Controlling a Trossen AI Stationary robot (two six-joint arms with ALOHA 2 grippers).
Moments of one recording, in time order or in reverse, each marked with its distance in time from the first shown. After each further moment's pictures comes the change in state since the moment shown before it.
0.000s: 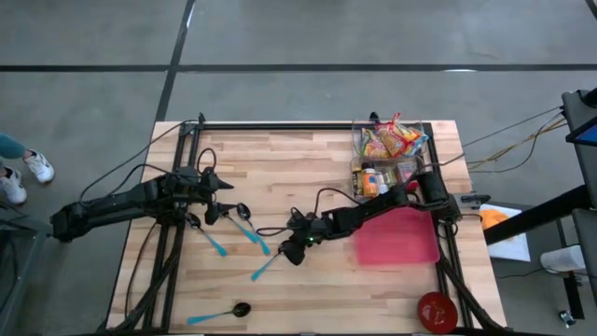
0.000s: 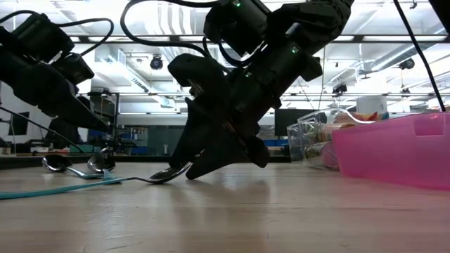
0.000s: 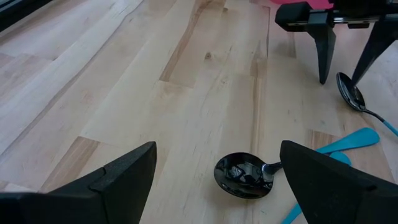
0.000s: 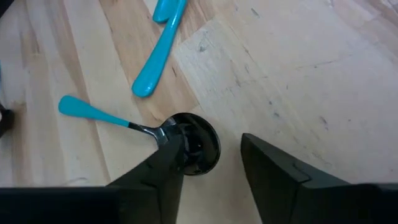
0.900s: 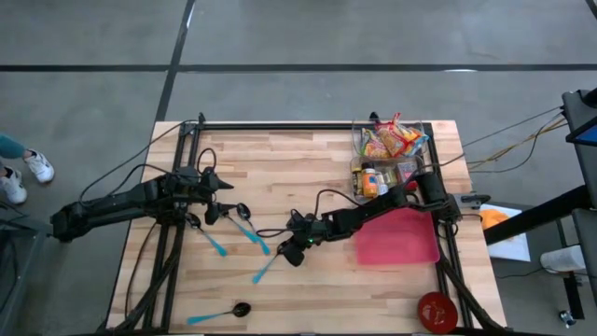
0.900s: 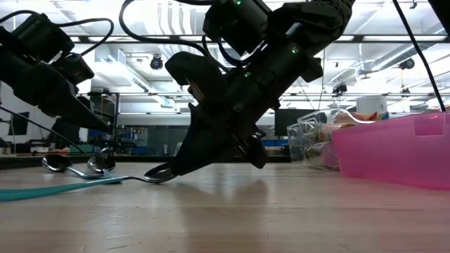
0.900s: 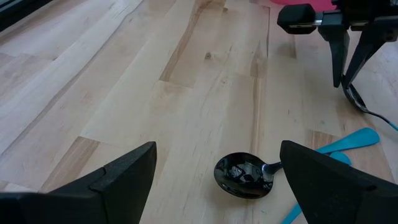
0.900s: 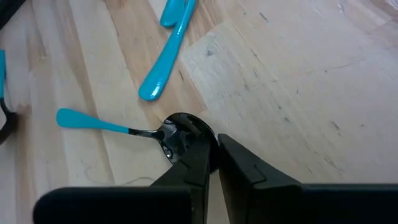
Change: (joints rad) left arm 0.000 0.000 0.000 0.000 0.000 0.000; right arm 0.000 0.002 0.000 0.028 0.030 -0.011
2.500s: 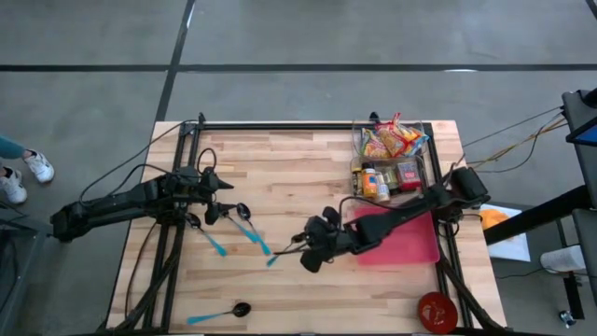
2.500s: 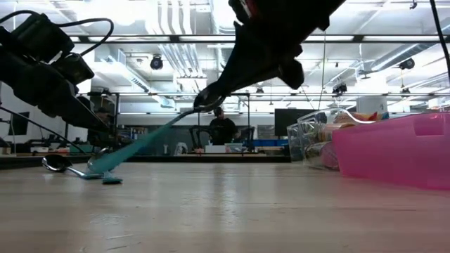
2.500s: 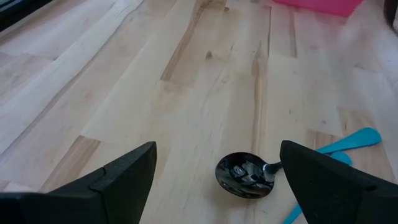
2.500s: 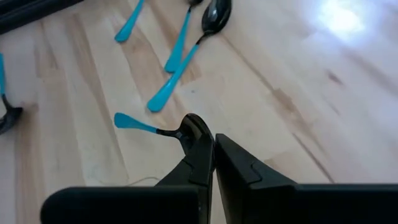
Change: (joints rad) left arm 0.000 0.000 -0.001 0.000 -0.001 0.000; right arm 0.163 -0.292 -0.033 -0.287 0.409 -0.111
